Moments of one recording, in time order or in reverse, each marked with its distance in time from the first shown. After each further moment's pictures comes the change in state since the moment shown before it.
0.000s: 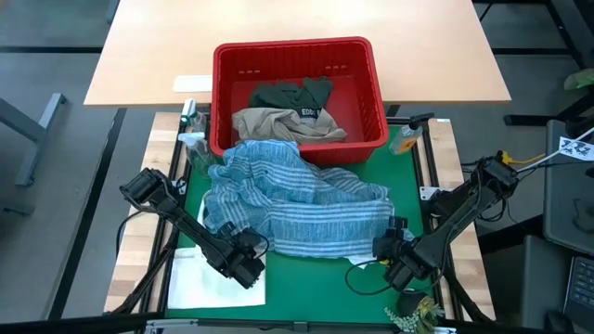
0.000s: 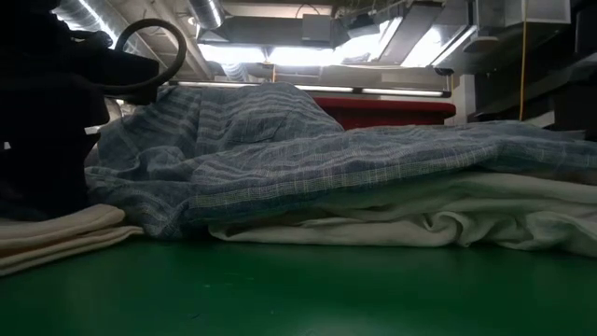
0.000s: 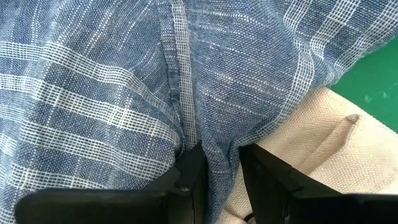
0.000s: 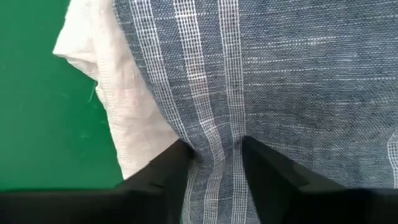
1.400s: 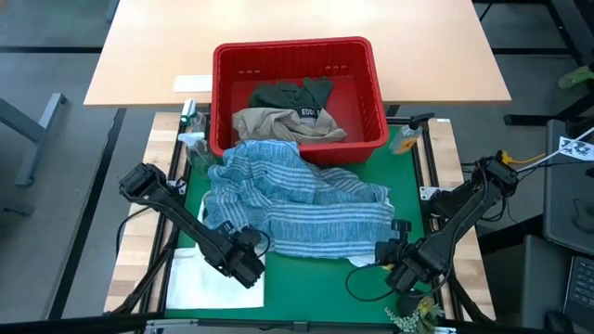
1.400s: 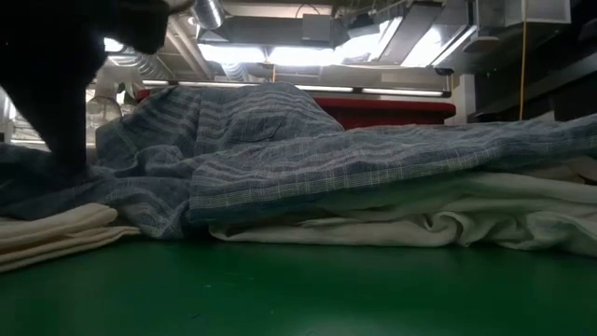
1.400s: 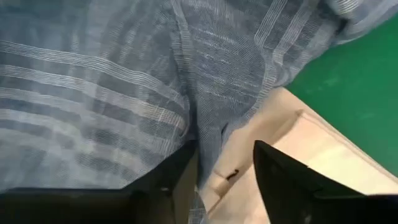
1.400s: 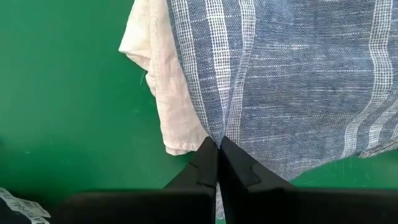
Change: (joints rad) left arm 0.014 -0.074 0.140 -0.177 0.081 0.000; right arm 0.003 -0.001 0.185 -0.158 -0.106 -0.003
